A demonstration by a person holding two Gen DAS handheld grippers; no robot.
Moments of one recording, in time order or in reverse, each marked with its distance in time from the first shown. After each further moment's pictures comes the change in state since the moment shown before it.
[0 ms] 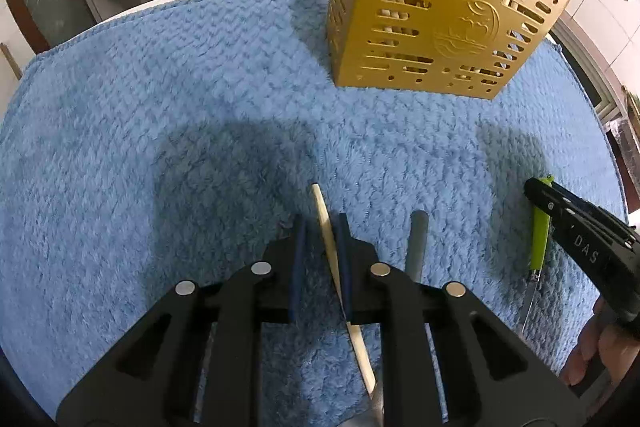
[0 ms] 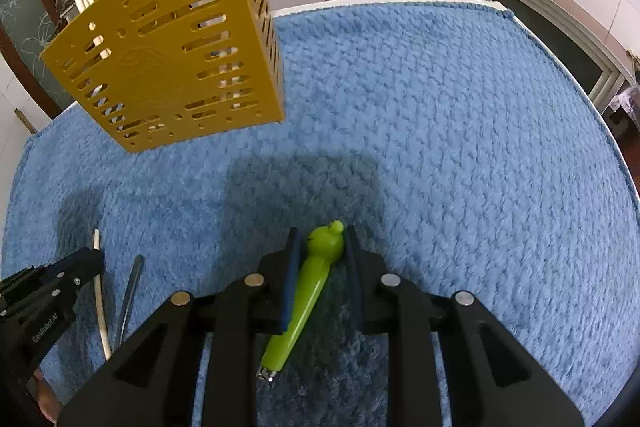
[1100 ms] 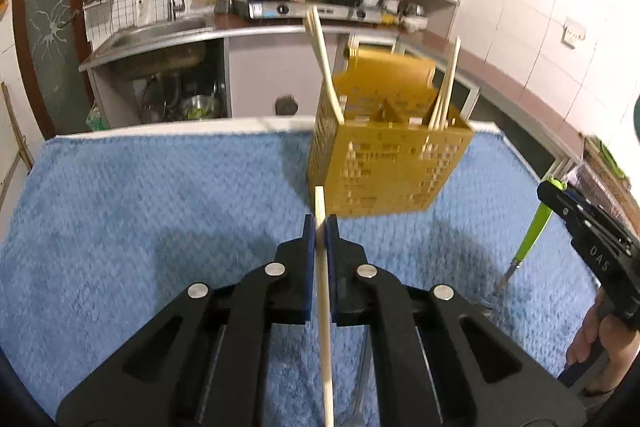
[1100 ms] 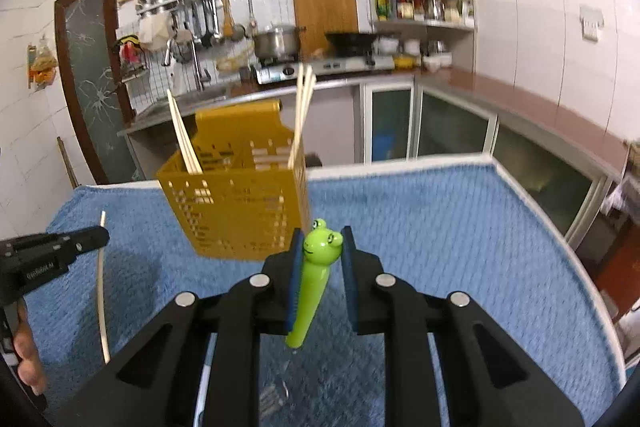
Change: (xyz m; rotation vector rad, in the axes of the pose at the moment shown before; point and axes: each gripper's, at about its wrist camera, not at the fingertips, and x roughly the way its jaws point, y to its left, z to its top) left arm -0.110 0.020 0.016 0.022 -0.412 -0.114; right arm -0.130 -0.015 0.008 -0.125 -0.515 0.098
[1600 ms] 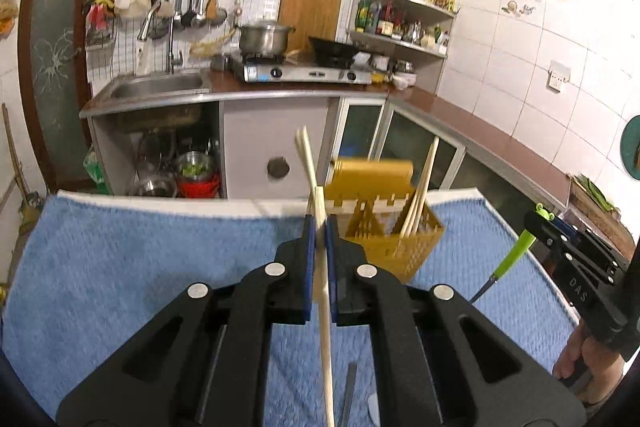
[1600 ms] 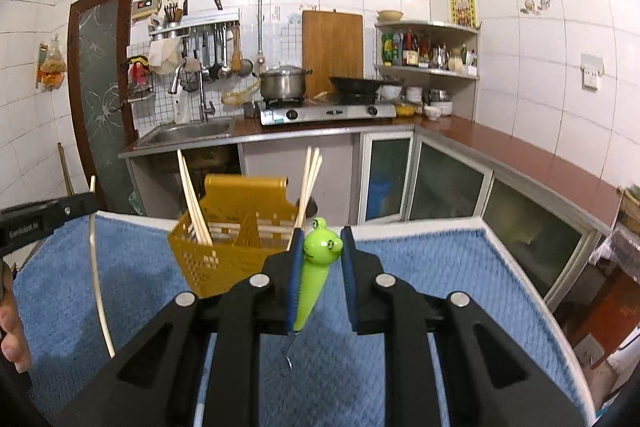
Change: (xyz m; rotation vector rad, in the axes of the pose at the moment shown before) left arm -0.040 -0.010 0.061 0.005 -0.192 -0.029; right arm -0.028 0.003 0.057 -0.070 -0.141 -0.015
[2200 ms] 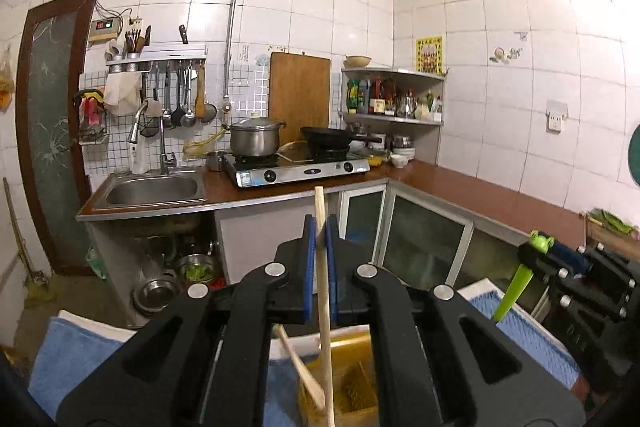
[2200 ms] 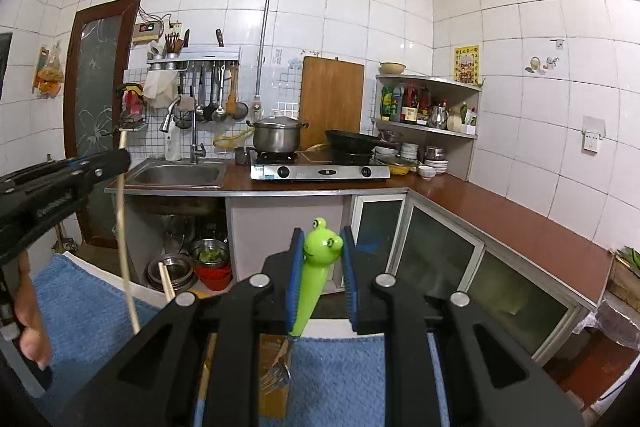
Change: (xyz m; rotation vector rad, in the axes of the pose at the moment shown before) left arm 0.030 -0.046 0.118 0.093 -0.288 0.023; right arm 0.033 0.015 0.093 -0.070 -0.124 -0.035
